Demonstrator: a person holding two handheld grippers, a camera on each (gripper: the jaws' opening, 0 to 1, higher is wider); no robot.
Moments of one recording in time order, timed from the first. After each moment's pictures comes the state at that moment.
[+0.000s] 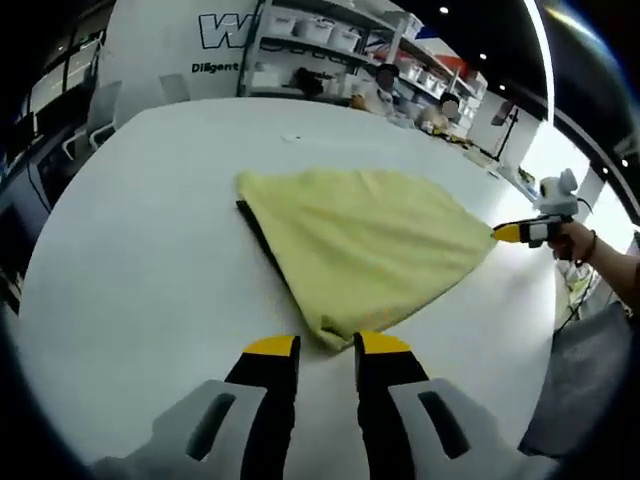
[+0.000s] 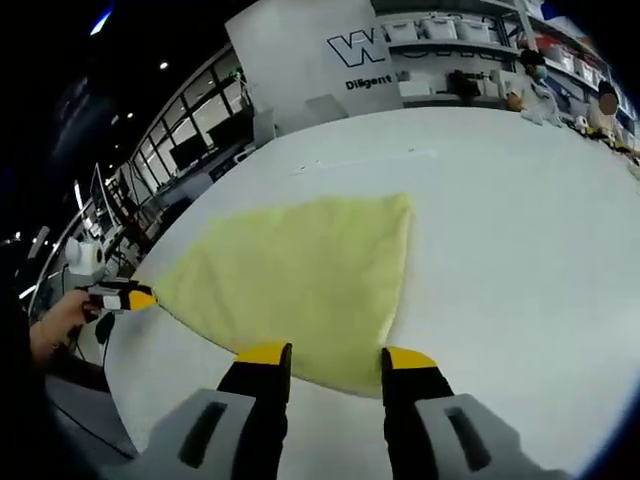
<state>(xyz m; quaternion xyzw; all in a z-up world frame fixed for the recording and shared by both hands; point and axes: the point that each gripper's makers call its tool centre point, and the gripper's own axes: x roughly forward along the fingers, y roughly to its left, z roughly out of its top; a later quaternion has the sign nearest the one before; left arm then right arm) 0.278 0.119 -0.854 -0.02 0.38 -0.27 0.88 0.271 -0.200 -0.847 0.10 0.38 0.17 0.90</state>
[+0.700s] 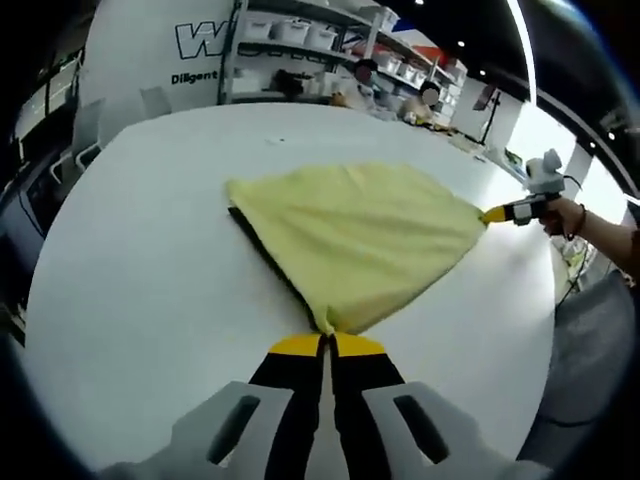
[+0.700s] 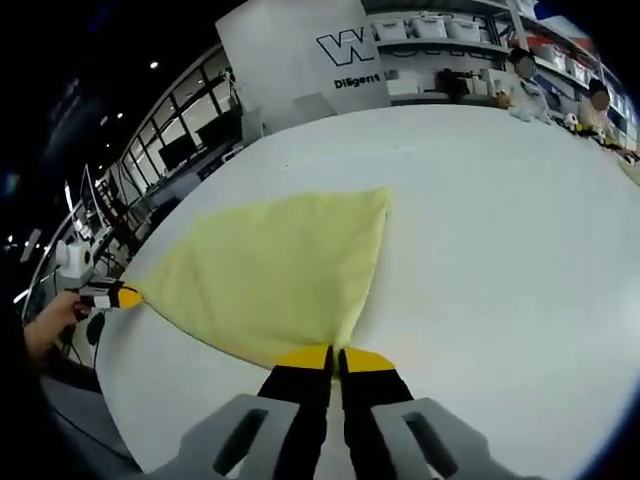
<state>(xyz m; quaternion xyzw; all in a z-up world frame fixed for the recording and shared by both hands) 0.277 0.127 -0.851 0.04 0.37 -0.31 0.88 0.270 -0.216 -0.854 0.08 0.39 0.15 0.91</state>
